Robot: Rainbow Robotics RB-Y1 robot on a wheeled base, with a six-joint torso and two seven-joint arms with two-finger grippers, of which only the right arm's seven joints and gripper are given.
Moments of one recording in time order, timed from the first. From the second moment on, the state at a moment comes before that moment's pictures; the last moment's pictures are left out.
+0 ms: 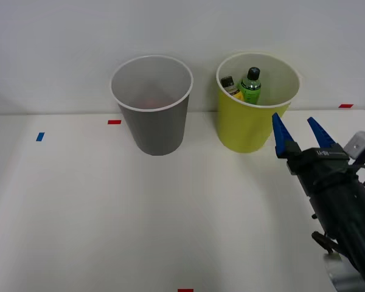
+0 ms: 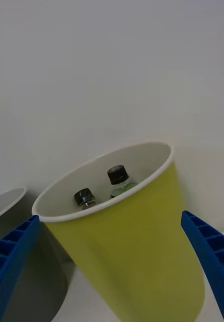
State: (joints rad) arm 0.25 -0.30 0.08 -2.01 0.43 -0.16 0.47
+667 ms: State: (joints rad) arm 0.51 -0.16 0.01 -1.80 0.46 -0.65 0.52
